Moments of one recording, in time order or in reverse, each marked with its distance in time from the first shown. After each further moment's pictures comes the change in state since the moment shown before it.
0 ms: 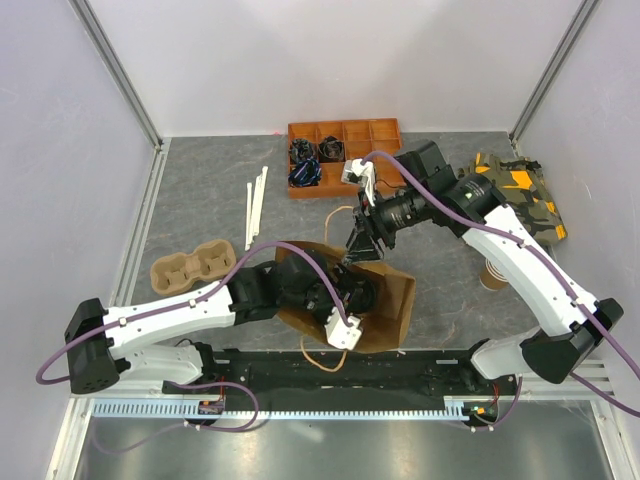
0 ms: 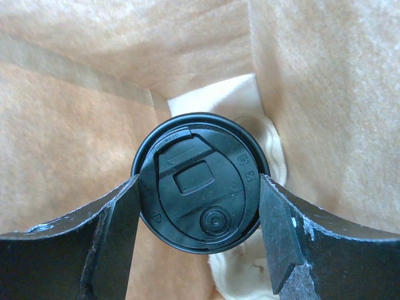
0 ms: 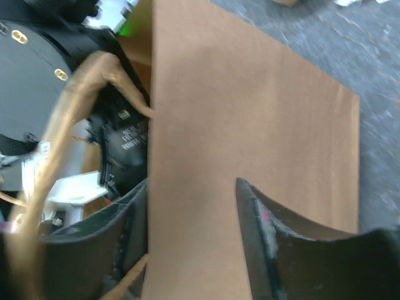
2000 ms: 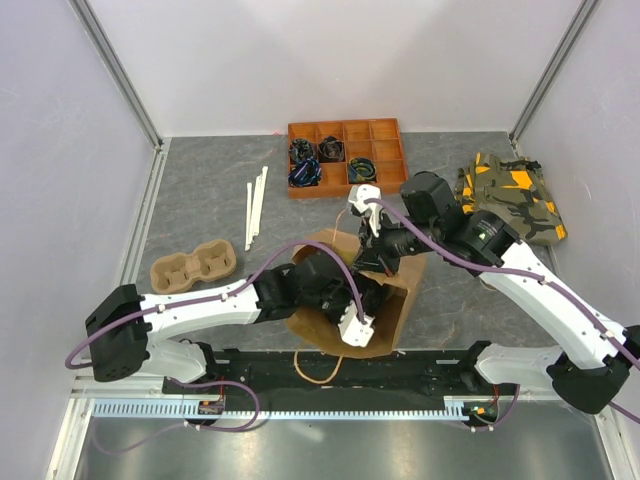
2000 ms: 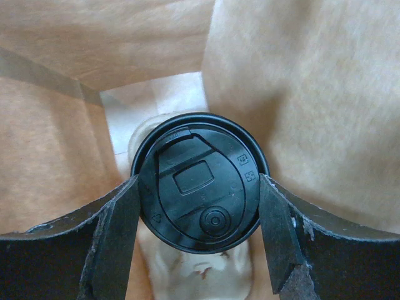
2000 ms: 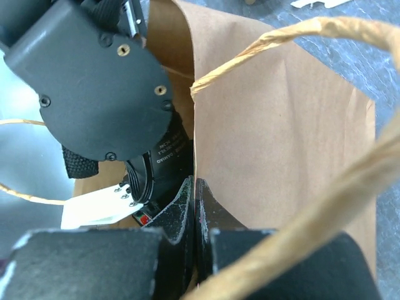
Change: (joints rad) left arm 0.014 0.146 -0.056 0.195 0.013 0.006; right arm 0.150 -0.204 -0.229 0.148 0.282 -0.016
